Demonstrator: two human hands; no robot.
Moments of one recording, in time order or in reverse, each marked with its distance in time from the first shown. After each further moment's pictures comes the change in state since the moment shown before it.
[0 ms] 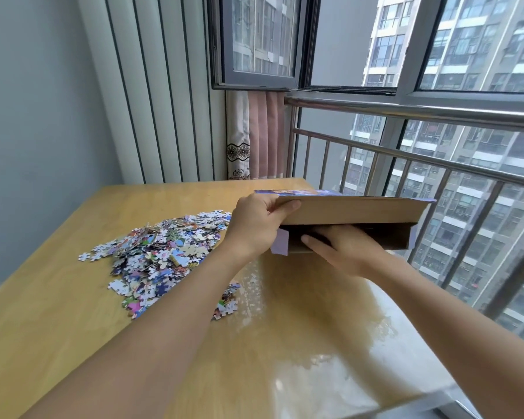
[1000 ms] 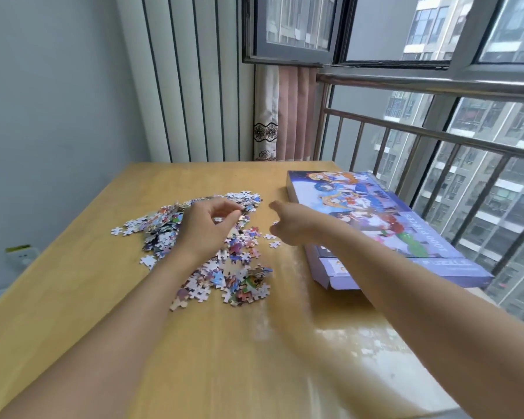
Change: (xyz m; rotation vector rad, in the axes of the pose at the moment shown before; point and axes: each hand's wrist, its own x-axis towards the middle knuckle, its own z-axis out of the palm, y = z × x) left_hand -0.040 -0.091 -0.095 0.206 0.141 -0.184; right_hand 0.081 -0.121 0.042 0.053 -0.315 0.082
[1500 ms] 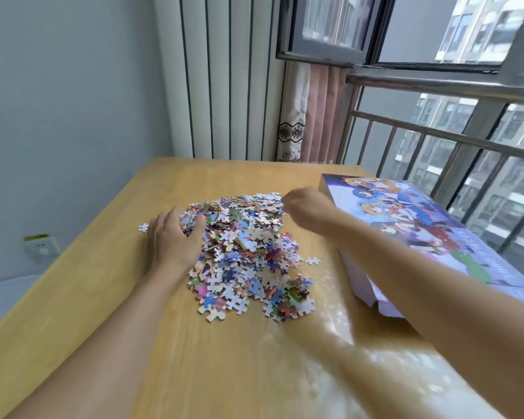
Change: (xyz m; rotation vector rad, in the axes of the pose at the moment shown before) left_hand 0.012 -0.119 -0.046 0.336 0.271 -0.302; right_hand 0.064 -0.039 0.020 0.347 0.204 0.111
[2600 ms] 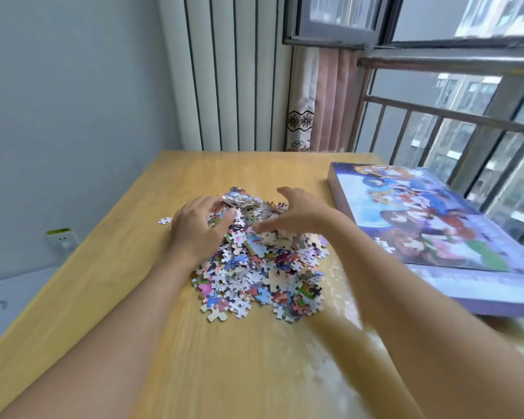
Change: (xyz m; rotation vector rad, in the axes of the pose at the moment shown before) left_hand -0.005 0.020 -0.009 0.015 -0.171 0.281; right_hand -0.010 -0.003 0.015 -0.197 -0.208 -0.125
